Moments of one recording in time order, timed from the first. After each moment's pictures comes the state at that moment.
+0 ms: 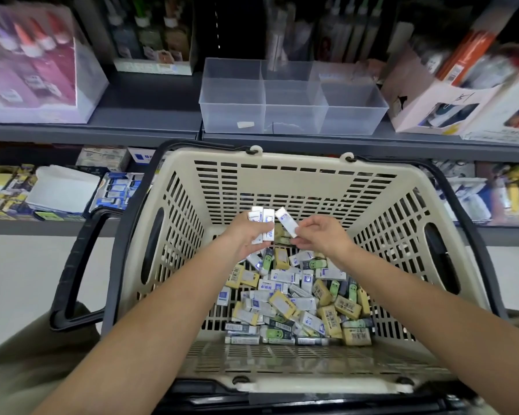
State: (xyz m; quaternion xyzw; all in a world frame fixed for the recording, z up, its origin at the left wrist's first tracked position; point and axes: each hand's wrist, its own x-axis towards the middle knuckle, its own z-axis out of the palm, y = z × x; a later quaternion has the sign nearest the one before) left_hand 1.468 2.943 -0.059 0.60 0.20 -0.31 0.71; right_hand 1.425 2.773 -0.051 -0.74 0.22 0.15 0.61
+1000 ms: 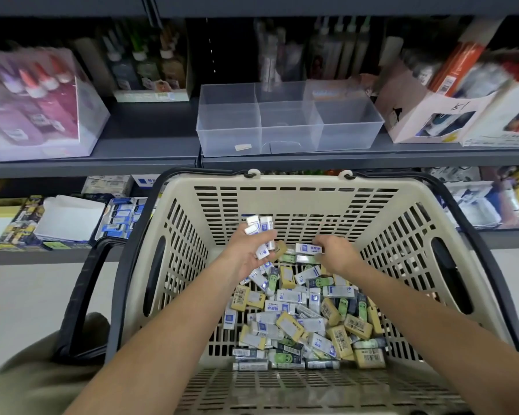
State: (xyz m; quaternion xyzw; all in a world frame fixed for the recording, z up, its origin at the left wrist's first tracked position) left_hand 1.474 2.947 -0.047 0.55 0.21 -0.30 0.75; right_hand 1.445 2.742 -0.092 -0.96 0.09 0.19 0.17
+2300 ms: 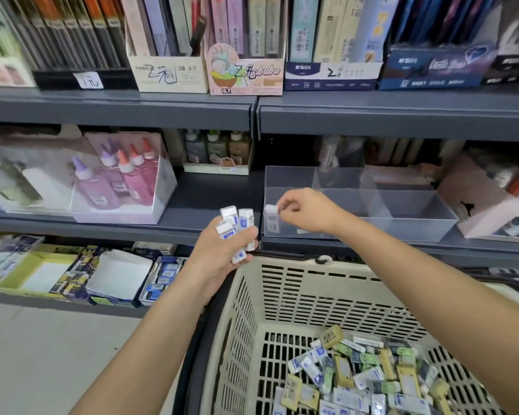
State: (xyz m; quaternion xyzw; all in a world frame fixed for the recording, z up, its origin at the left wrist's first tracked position) left_hand 1.553 3.066 0.072 0.62 0.05 -0.09 0.77; right_hand 1.620 2.875 0.093 -0.95 -0.12 0.06 0.30
